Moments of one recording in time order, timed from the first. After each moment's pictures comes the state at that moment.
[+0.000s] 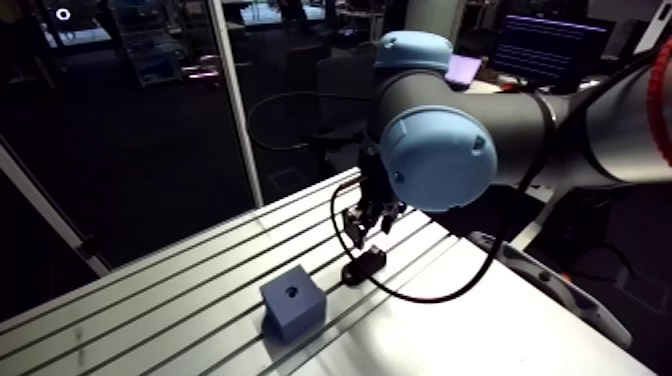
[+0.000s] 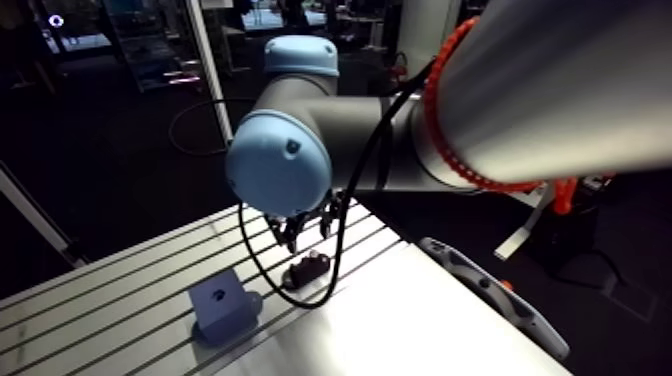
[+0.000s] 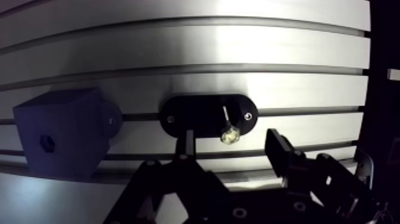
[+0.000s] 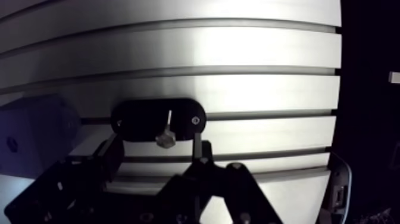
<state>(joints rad) -0.66 -1.36 2.08 -2.33 -1.53 -2.21</state>
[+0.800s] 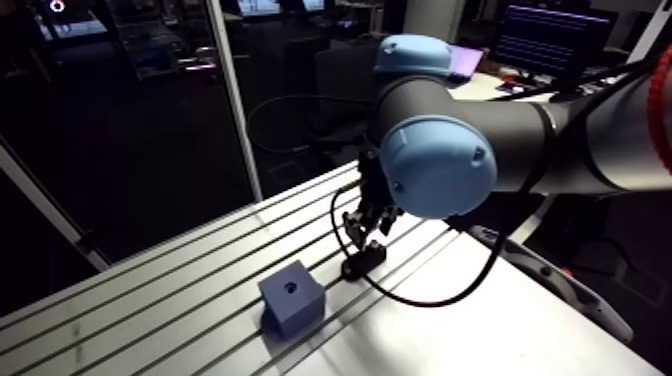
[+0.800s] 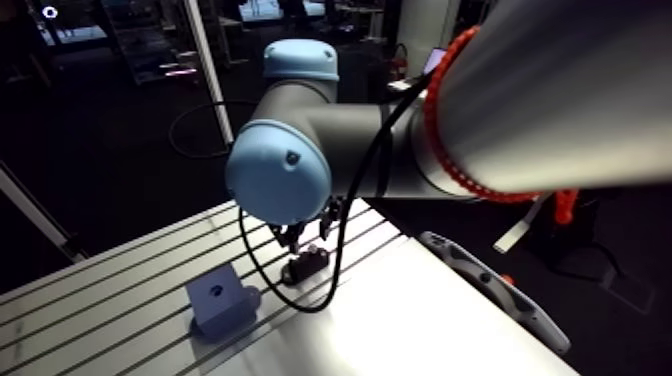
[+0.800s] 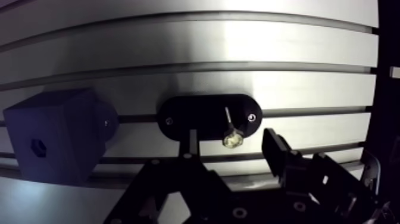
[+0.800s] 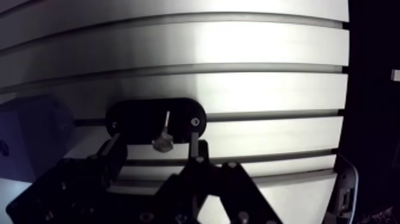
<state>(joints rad) -0.67 -1.34 2.09 -2.37 -1.54 -2.21</state>
